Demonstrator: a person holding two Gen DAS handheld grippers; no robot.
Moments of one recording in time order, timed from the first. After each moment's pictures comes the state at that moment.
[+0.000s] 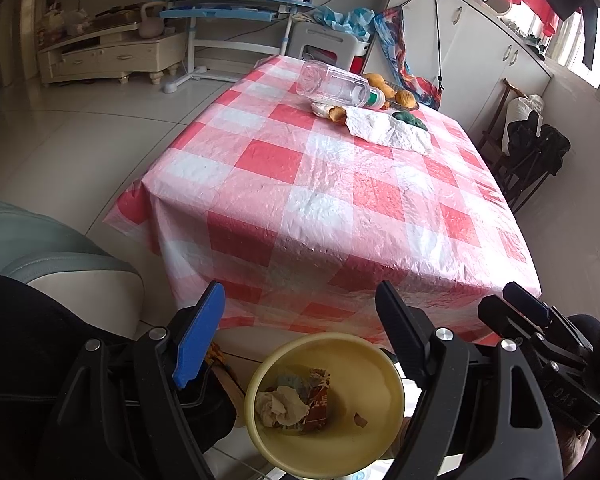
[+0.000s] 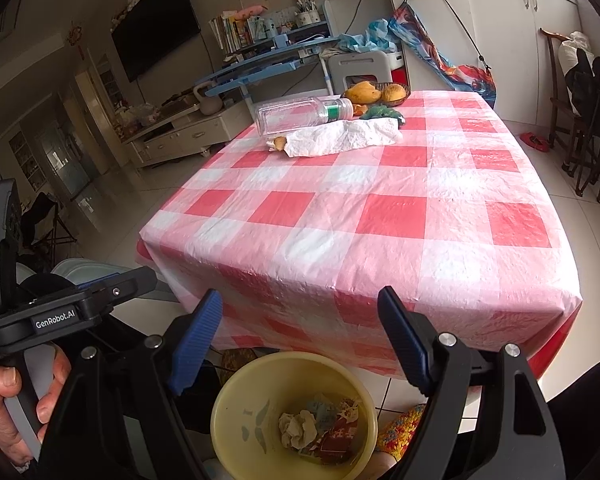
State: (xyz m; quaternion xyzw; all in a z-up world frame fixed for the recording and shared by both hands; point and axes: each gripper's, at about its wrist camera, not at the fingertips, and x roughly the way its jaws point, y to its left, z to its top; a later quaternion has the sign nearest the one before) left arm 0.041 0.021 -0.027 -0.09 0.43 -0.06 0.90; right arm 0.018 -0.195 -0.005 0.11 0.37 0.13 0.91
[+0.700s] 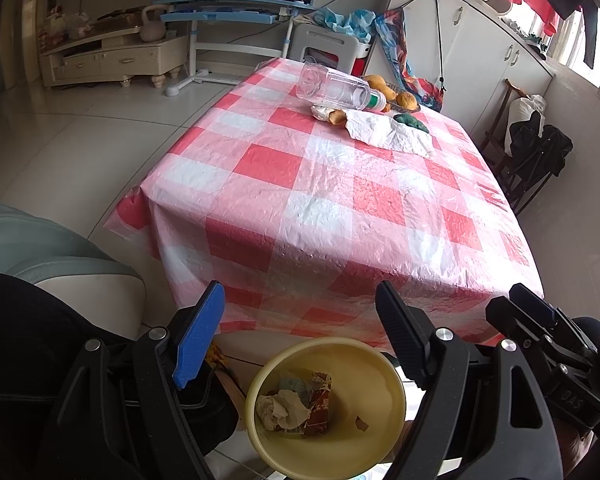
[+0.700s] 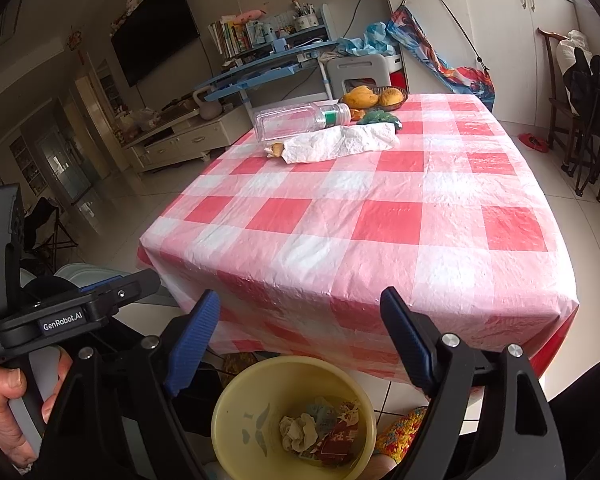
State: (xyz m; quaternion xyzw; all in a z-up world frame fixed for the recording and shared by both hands) left arm 0.046 0.021 -0.025 -0.09 0.43 -0.06 0.90; right arm 0.019 -0.198 -0.003 0.11 0.36 0.13 0.92
